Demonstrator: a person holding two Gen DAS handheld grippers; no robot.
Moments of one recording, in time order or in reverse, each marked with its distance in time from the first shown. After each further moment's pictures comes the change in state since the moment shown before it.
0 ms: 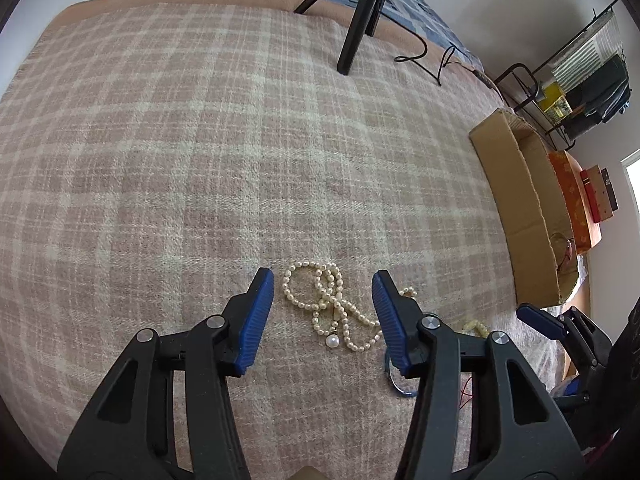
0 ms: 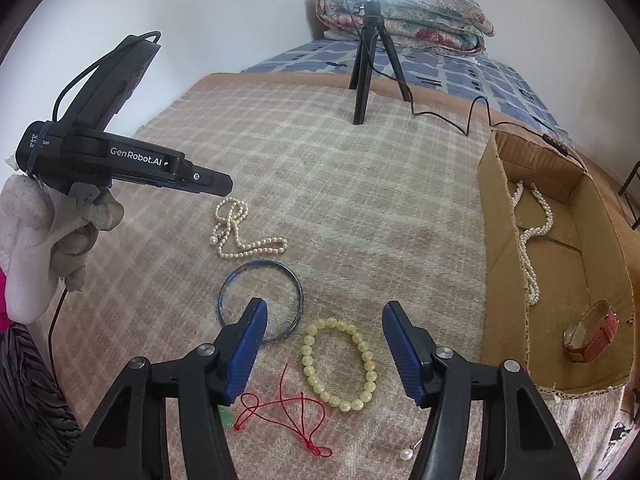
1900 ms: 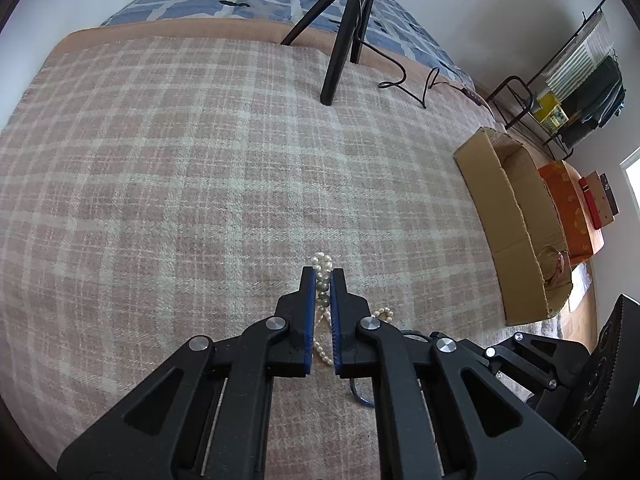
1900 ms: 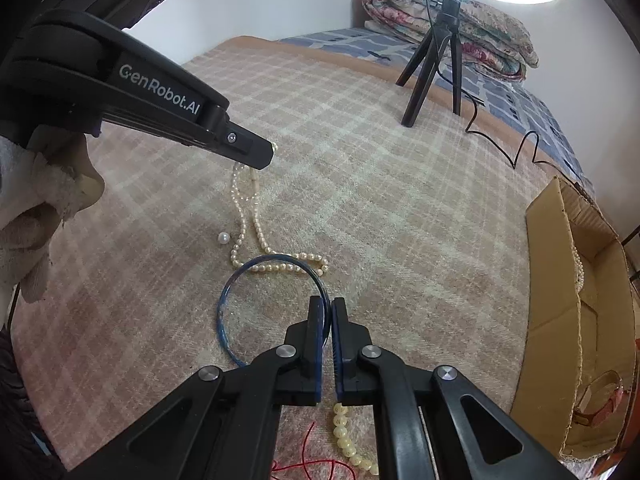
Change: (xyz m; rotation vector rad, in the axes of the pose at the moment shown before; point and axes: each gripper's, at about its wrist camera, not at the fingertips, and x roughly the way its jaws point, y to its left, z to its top) left arm -0.019 -0.023 0.003 0.024 -0.099 0.008; right arm 0.040 0.050 0.019 -0.188 0.030 -0.068
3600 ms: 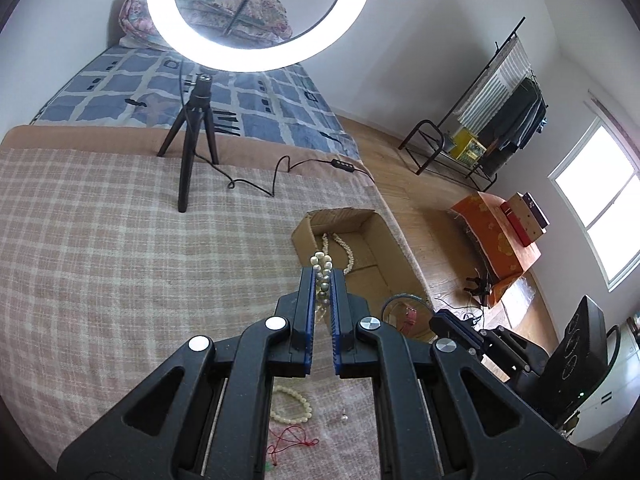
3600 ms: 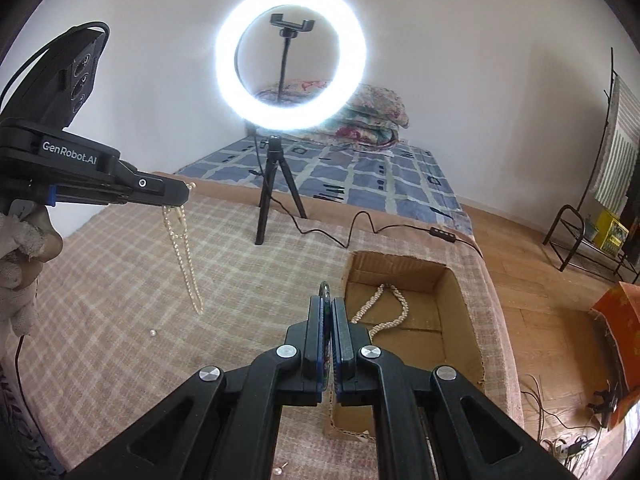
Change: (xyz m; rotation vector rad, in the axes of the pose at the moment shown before) left arm -0.108 -0.133 0.030 0.097 -0.215 -0.261; right arm -0.165 -0.114 -0.026 0.236 -0.332 -0.245
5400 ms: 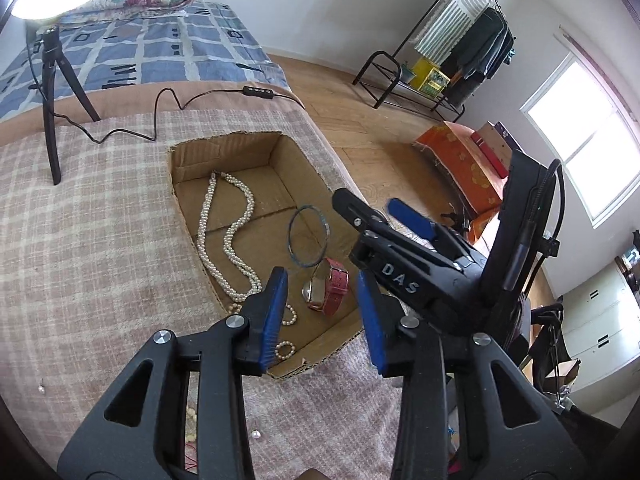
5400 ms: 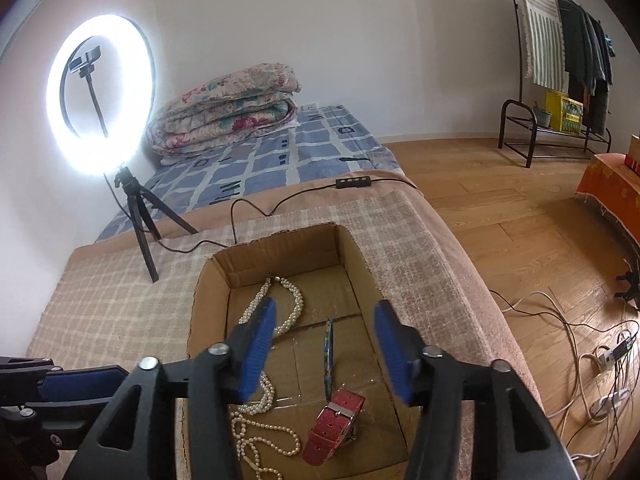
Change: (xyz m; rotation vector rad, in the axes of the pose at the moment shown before) left arm 0.118 -0.111 -0.045 0.127 0.203 -0.092; right arm 0.075 -0.149 -0.026 0.424 0.051 -0.108
